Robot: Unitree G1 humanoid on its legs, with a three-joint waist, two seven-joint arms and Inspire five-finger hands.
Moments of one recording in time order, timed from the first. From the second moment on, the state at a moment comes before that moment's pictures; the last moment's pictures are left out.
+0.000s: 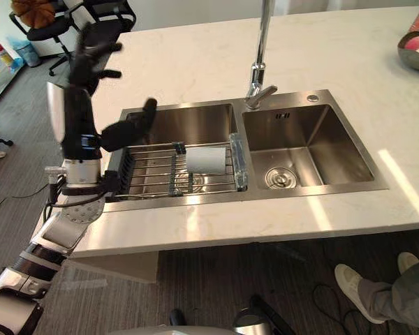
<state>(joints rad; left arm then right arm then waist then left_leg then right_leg) -0.34 0.60 -0.26 -0.02 0.03 -0.52 0.60 0.25 -0.21 -0.21 1.05 0.79 0.21 0.24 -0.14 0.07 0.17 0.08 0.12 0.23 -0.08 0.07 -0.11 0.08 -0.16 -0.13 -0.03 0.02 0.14</state>
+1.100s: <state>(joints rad) -0.28 0.61 -0.60 0.00 0.10 -0.22 0.15 0.26 -0.19 -0.25 1.05 0.76 0.22 0.24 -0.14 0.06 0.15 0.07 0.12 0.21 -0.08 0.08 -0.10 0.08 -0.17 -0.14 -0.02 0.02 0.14</state>
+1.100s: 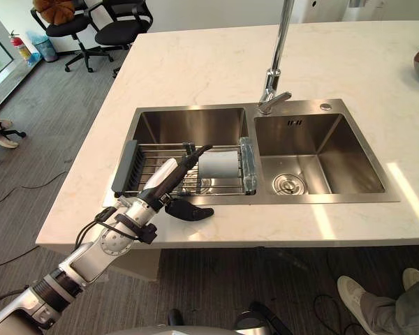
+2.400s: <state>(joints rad) -0.43 0.58 -0.55 0.17 0.05 -0.06 0.23 0.29 -0.14 -0.26 1.03 0.84 0.23 0.22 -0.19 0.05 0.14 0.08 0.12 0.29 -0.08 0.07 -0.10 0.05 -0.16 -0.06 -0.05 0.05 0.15</state>
